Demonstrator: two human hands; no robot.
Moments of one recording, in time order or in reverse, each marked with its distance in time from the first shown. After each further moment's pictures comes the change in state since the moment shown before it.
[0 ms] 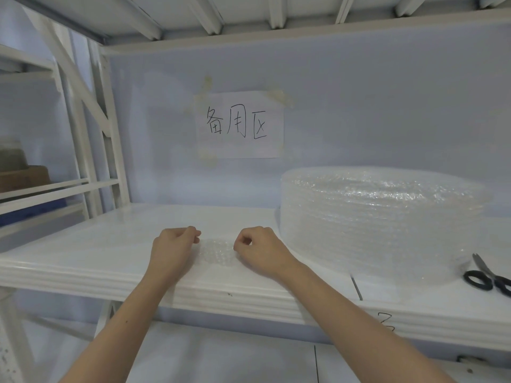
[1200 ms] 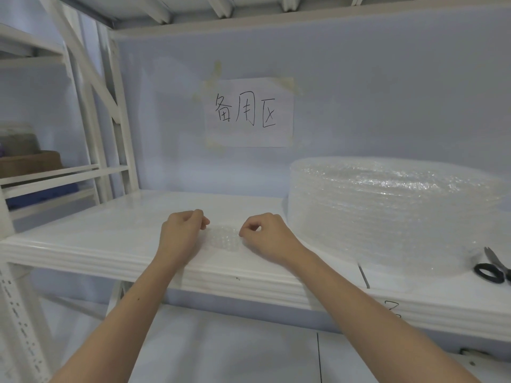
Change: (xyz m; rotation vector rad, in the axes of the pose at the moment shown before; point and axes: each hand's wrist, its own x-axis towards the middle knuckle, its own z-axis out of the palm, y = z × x) left_hand -0.003 0.003 -0.002 -0.020 0.028 0.039; right_hand 0.000 -0.002 -0.001 0.047 0.010 0.016
